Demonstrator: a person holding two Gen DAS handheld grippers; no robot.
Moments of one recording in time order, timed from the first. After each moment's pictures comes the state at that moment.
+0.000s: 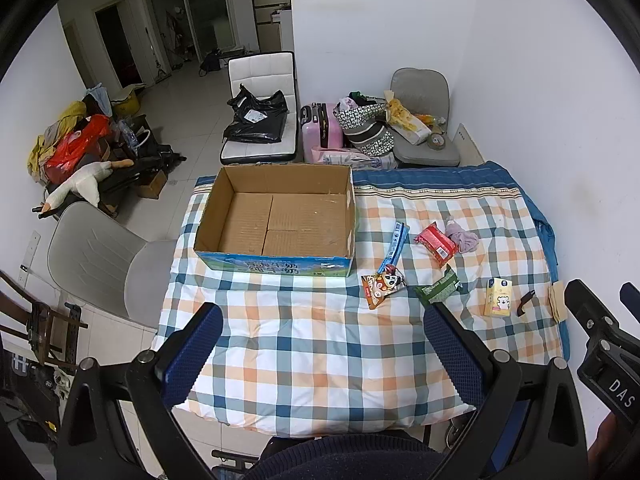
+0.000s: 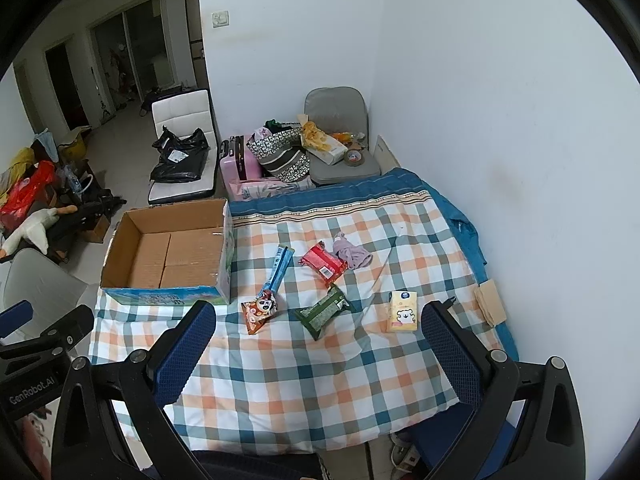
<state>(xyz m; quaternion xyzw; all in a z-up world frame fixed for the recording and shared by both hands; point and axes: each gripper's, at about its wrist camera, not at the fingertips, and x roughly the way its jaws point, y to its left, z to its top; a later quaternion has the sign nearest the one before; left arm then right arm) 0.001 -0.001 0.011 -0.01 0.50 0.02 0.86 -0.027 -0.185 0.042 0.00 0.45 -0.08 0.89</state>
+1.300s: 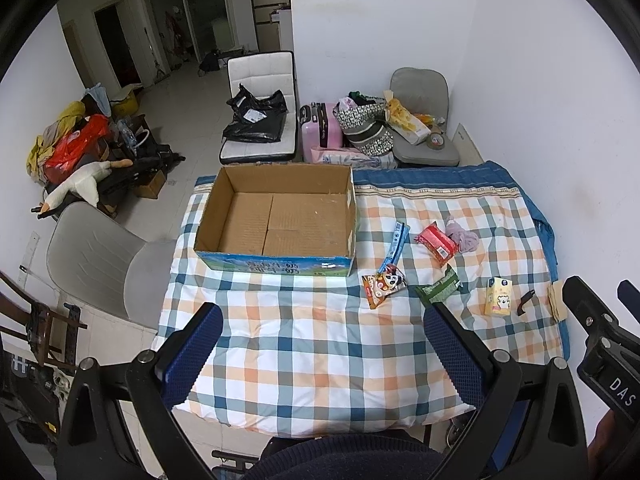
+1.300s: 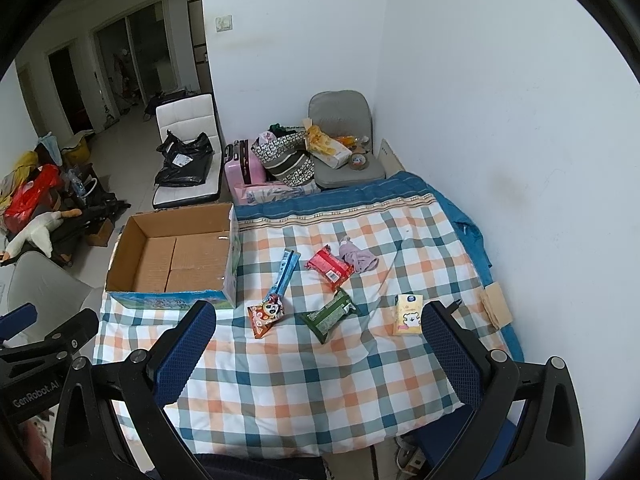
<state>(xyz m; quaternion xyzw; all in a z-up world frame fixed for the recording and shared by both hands) 0.006 0.001 0.015 -0.01 0.51 0.01 0.86 -0.019 -0.185 0.050 0.01 0.45 -0.08 0.89</state>
